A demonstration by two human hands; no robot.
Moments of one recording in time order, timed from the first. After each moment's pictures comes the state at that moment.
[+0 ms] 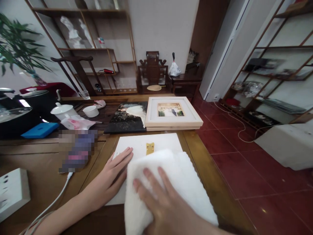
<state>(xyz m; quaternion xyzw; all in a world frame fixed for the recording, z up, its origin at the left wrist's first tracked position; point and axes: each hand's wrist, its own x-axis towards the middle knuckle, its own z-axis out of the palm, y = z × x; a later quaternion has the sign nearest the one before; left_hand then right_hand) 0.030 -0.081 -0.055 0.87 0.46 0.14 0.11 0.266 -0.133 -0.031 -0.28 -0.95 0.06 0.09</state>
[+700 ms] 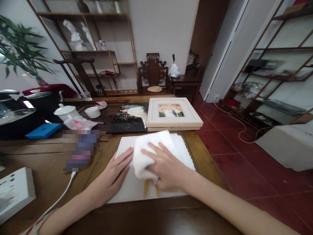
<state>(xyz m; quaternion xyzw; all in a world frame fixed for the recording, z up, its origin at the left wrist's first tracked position) 0.031 -0.082 -0.052 0.86 0.46 0.16 0.12 0.268 -0.069 -0.020 -0.30 -0.95 0.08 0.08</state>
